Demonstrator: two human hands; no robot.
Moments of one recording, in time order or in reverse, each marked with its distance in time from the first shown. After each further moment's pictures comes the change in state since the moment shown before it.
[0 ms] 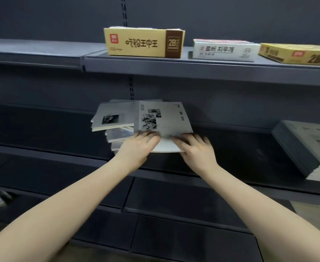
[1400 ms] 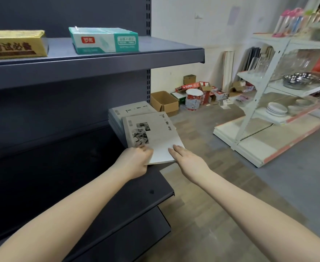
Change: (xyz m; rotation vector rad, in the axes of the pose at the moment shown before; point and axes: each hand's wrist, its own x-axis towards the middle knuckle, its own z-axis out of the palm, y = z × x) left_hand 0.272 0.425 0.074 -0.266 -0.420 0.455; right_hand -0.293 0.317 -0.214 -0.182 -0.677 0.718
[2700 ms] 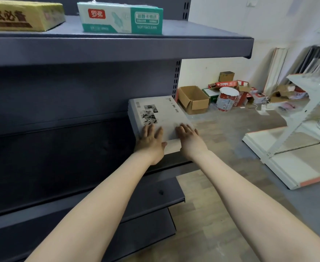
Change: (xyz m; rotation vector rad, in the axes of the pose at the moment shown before) left_hand 0.071 -0.006 0.015 -0.324 -0.133 -0.524; right_hand 0.123 0.010 0.003 0.068 -0.010 0.025
